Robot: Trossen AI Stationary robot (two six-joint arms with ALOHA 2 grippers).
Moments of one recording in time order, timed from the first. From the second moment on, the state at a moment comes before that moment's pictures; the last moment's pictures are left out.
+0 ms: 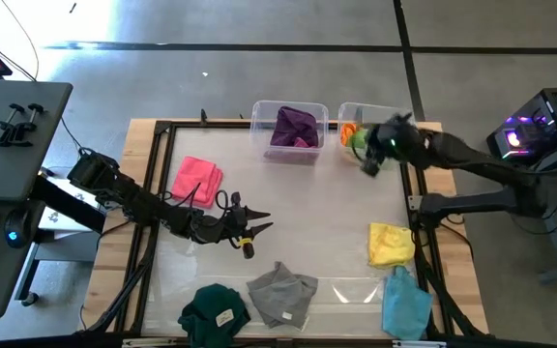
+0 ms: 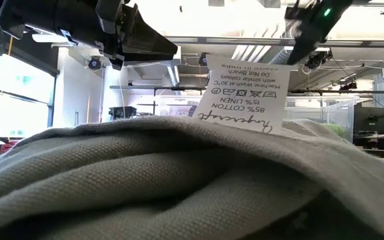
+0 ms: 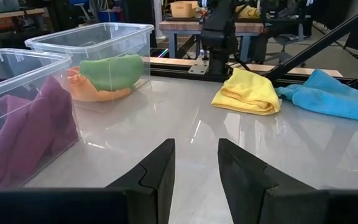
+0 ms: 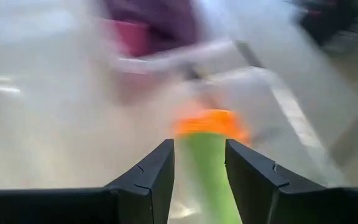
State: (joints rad) left arm -0.37 1.53 0.58 0.71 -0.66 -0.13; right arm -0.33 0.97 1.01 -0.85 0.38 -0.08
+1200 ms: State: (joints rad) left arm -0.37 1.53 0.58 0.71 -0.67 -0.07; right arm 0.61 1.05 0.37 -0.63 -0.03 1.07
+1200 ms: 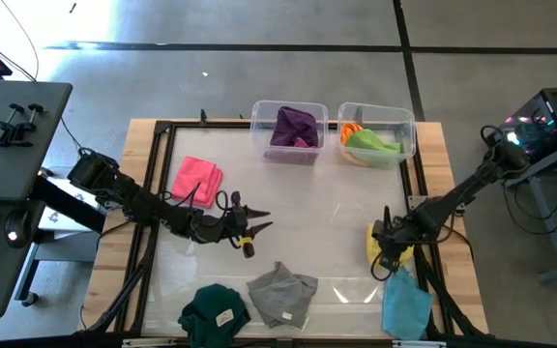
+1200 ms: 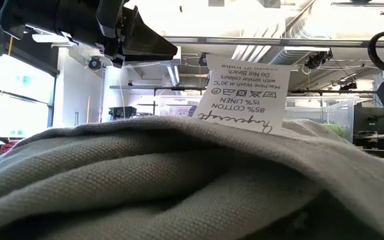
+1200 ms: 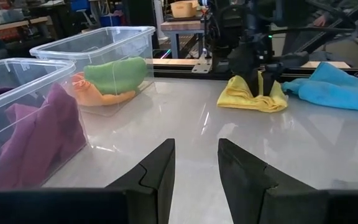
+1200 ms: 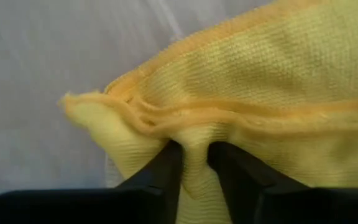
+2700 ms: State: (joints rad) left arm -0.35 1.53 0.59 0.72 -0.67 -0.10; right arm -0.57 0.91 0.79 -0.59 0.67 -0.32
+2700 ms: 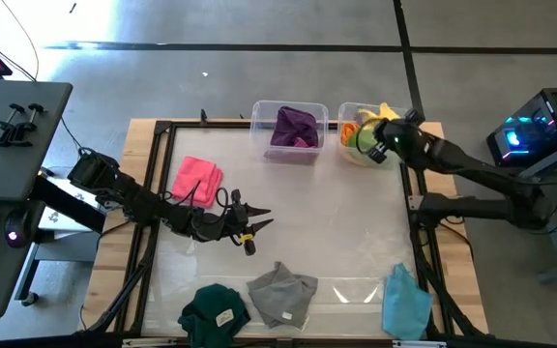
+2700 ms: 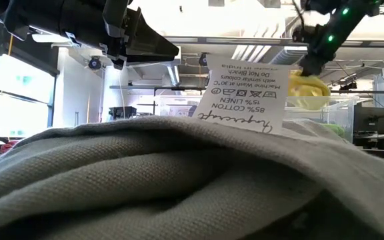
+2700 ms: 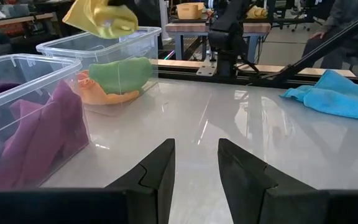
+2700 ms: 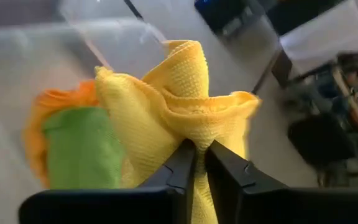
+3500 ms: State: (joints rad) left arm -0.35 1.53 0.58 0.72 -0.67 -0.10; right arm -0.54 0.93 0.79 -0.51 0.30 -0.24
